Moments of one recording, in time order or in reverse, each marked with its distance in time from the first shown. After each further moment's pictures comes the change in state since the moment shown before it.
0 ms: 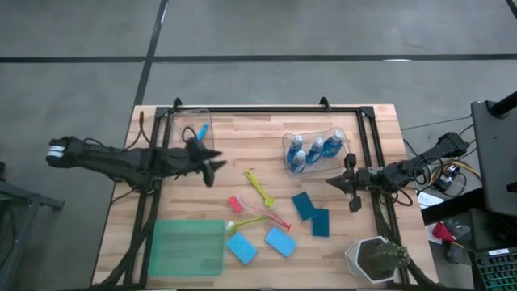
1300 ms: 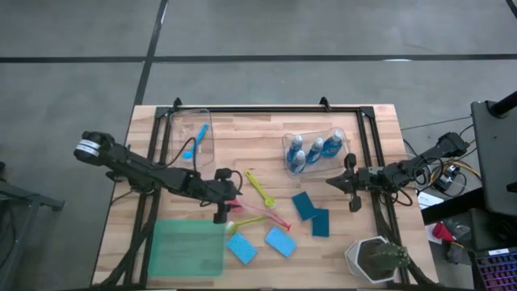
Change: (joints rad) left arm -0.177 0.492 0.094 0.089 0.236 0.318; right arm 0.000 0.000 0.000 0.000 0.000 0.001
